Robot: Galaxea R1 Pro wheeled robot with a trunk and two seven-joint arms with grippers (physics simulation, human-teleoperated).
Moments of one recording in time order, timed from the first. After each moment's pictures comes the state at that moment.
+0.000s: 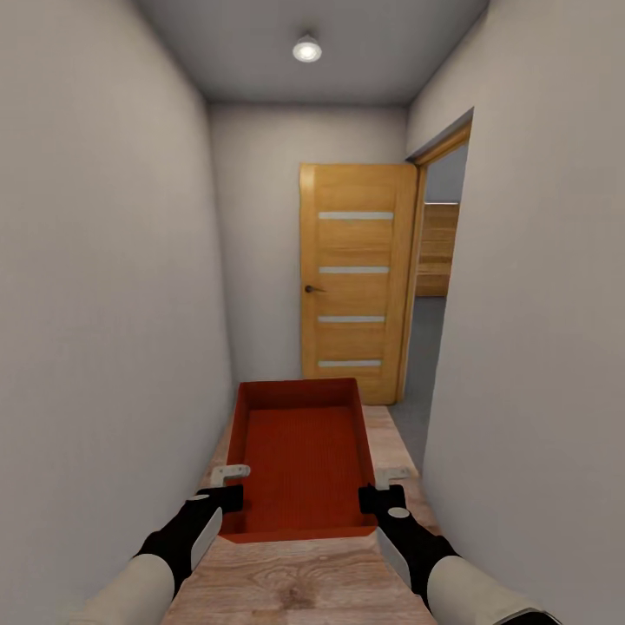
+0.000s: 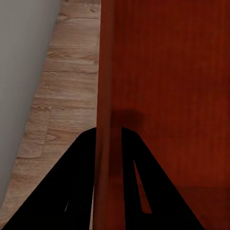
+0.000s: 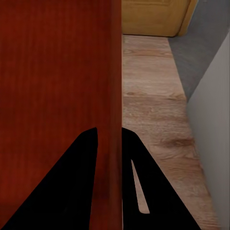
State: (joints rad) left arm -0.64 -0.06 0.00 -0.41 0.07 0.22 0.11; right arm -0.67 0.13 0.22 -0.26 -0.11 -0.05 -0.20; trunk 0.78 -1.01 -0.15
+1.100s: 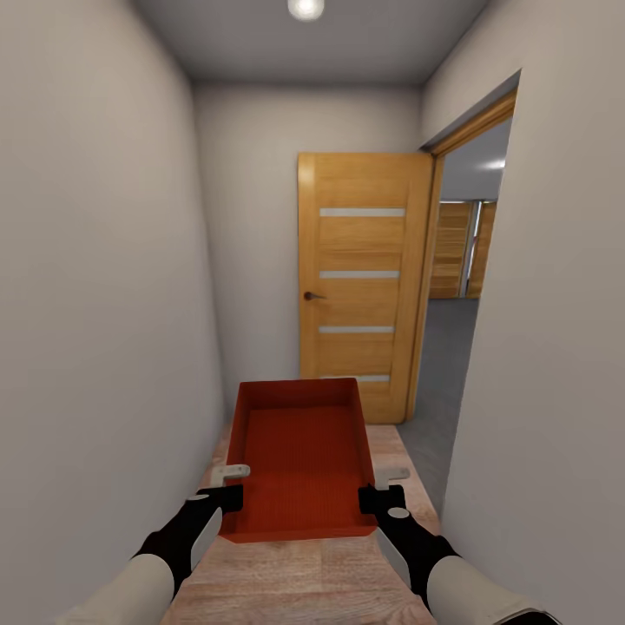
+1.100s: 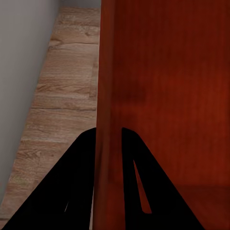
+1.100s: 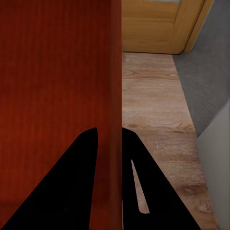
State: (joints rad) left arm -0.64 -0.06 0.00 -0.41 0.07 0.22 0.11; right arm -0.67 0.13 0.22 -0.26 -0.11 -0.05 -0.20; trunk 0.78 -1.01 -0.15
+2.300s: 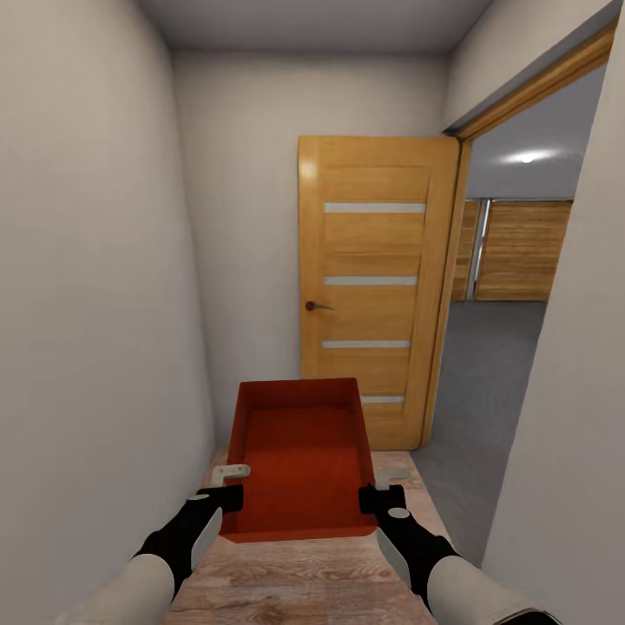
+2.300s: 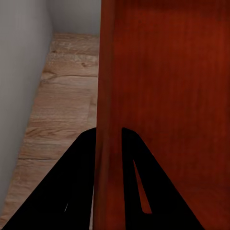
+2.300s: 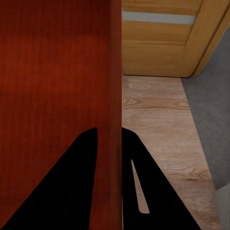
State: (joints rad) left arm -0.64 -0.06 0.00 -0.42 0.07 0.22 0.12; right arm -0.67 0.13 0.23 -0.26 -0.11 -0.05 -0.20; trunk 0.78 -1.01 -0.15
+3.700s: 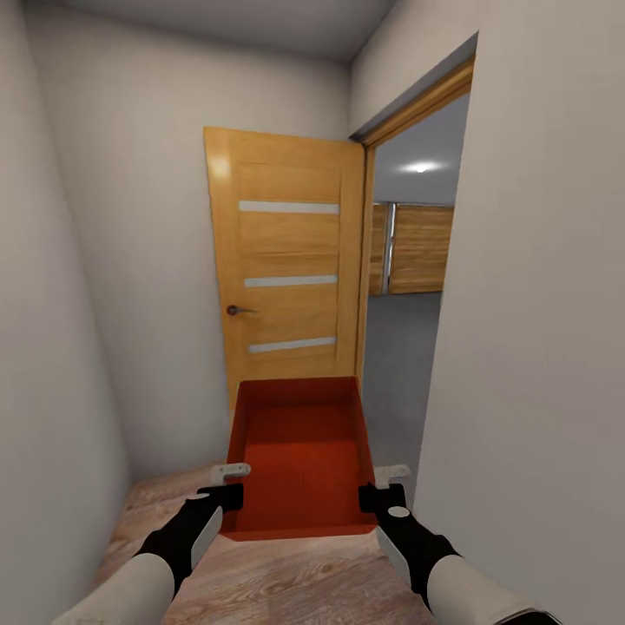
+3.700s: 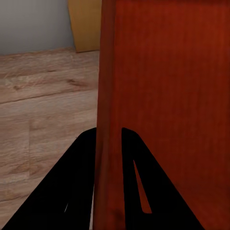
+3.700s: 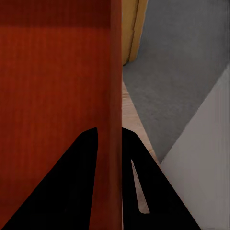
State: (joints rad) left arm -0.64 -0.06 -0.01 -0.42 0.08 0.22 0.12; right arm -0.67 0.13 0.22 -0.27 -0.10 -0.05 -0.20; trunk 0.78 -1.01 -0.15
